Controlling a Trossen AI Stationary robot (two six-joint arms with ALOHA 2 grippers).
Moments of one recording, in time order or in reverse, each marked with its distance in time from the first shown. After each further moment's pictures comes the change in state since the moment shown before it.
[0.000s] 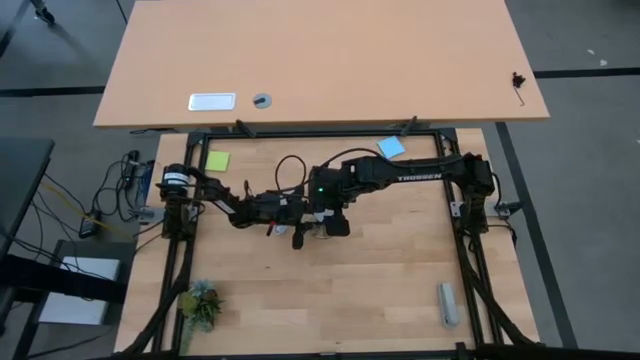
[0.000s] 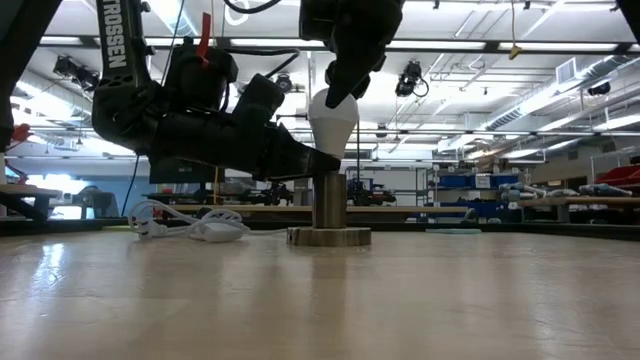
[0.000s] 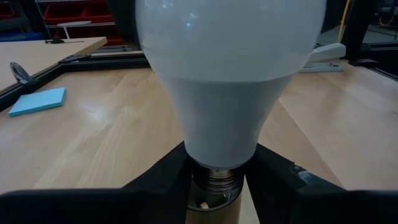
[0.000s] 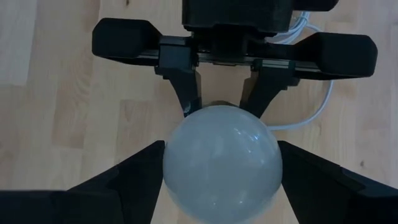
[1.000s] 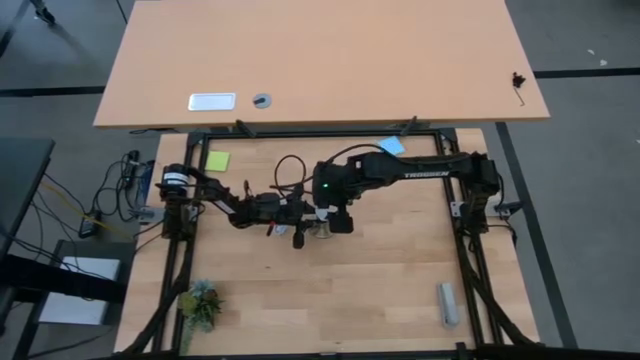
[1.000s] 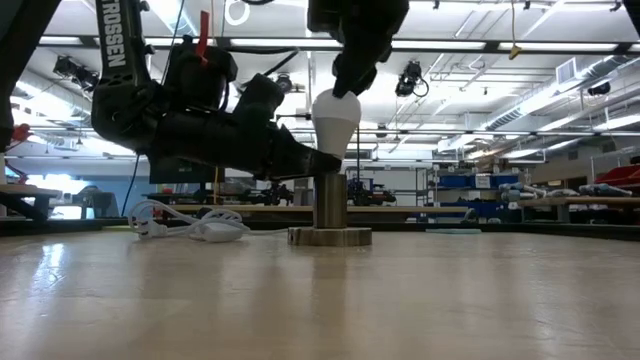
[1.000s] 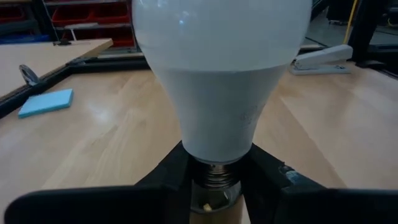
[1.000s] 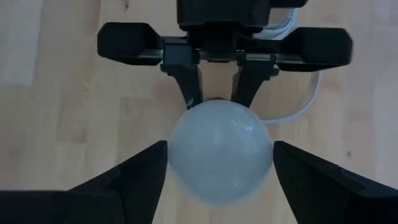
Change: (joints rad) left arm -0.001 -0.001 0.000 -0.003 -0.034 0.004; right arm -0.002 -0.037 0.002 -0.035 0.006 0.007
